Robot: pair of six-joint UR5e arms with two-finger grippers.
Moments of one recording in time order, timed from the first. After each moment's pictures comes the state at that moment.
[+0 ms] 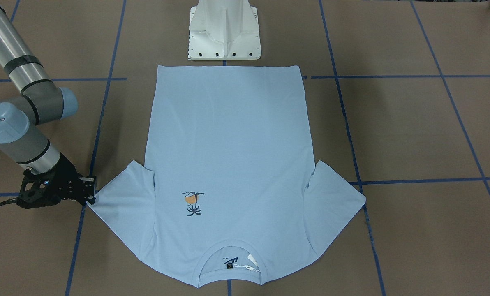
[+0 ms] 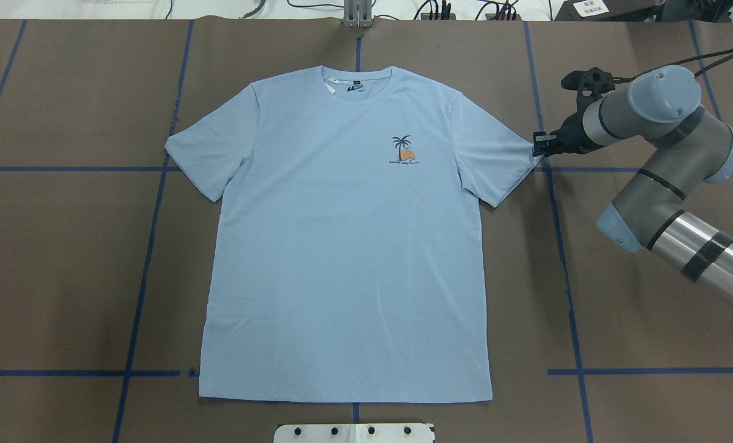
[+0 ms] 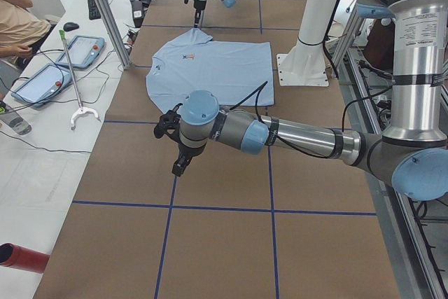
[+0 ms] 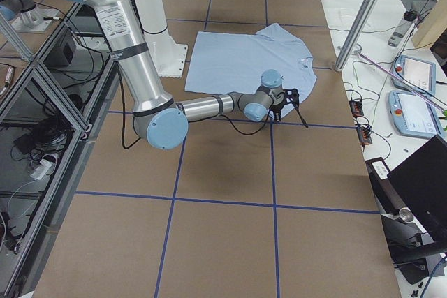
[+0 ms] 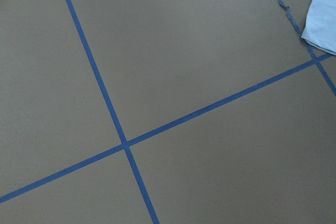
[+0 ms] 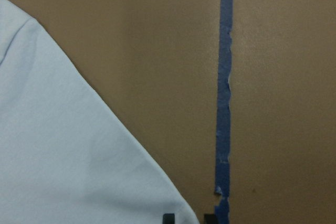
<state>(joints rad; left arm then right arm) -1.59 -1.50 -1.82 -1.74 -2.44 0.18 0.90 -1.18 1.31 -0.82 2.02 0.97</state>
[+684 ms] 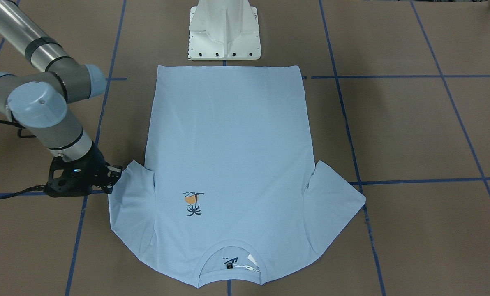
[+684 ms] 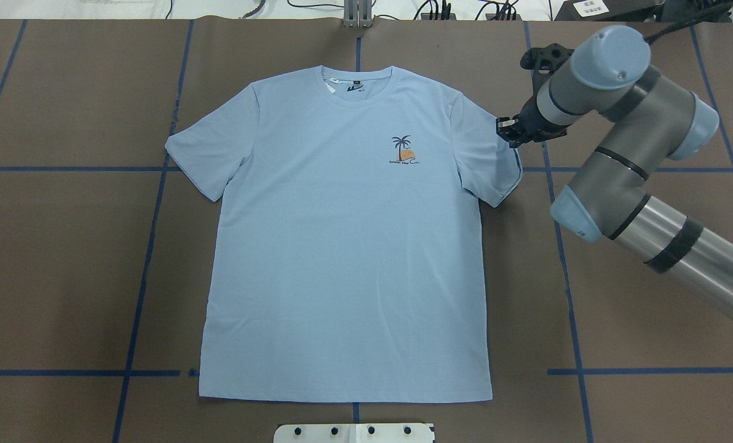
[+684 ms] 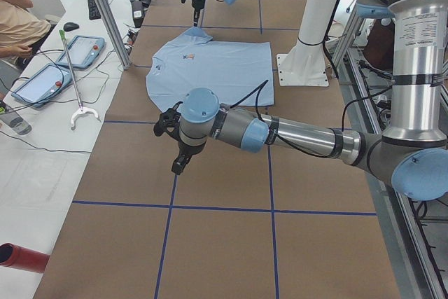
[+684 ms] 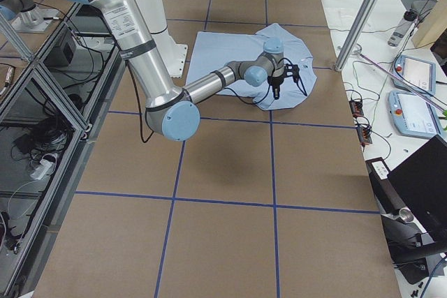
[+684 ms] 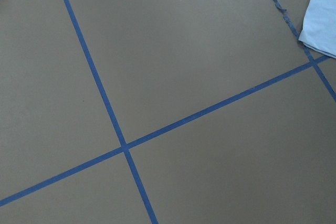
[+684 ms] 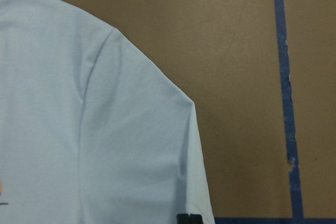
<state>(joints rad) -1.60 -1.51 -1.83 -1.74 -2.44 0.18 0.83 -1.04 1.53 -1.34 1.94 1.00</state>
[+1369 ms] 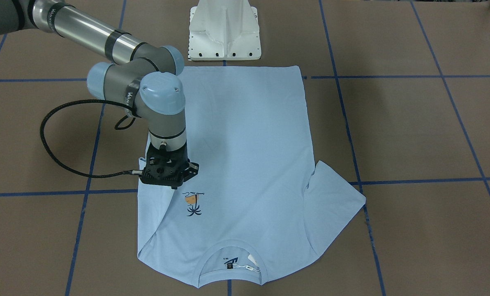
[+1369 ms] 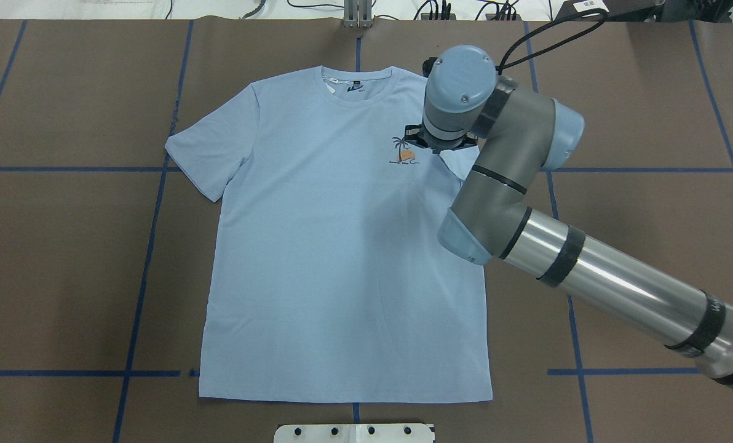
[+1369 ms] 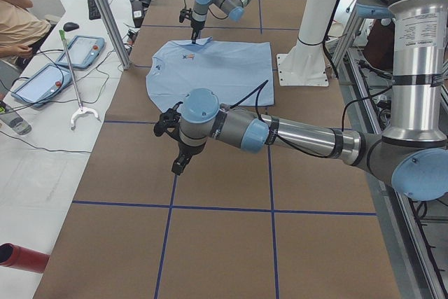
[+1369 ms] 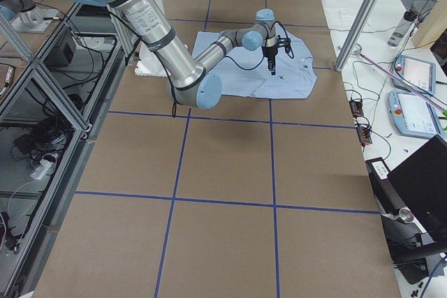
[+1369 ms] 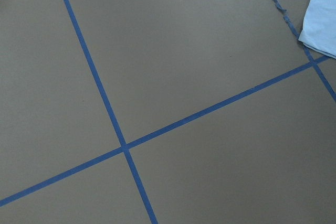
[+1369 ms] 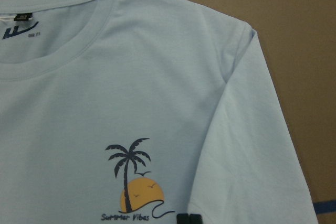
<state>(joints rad) -1.60 -1.50 -1.83 -1.73 -2.44 0.18 0.67 -0.74 1.33 -1.46 1.72 1.19</state>
